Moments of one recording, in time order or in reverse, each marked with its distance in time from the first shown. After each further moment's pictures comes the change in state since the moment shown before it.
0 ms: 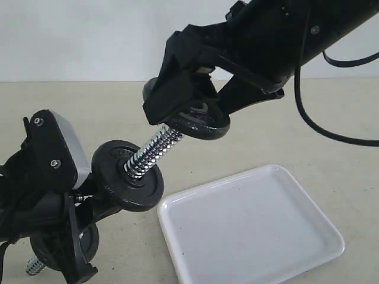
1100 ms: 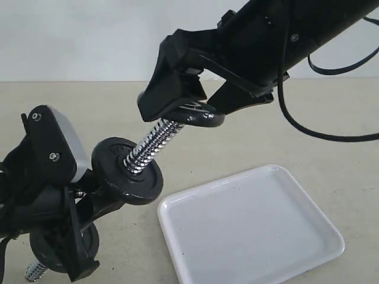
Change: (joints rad) left arm 0.002 0.000 -0.008 -0.006 -0.007 -0.018; right arm 0.000 0.050 0.000 0.029 -0.043 0.007
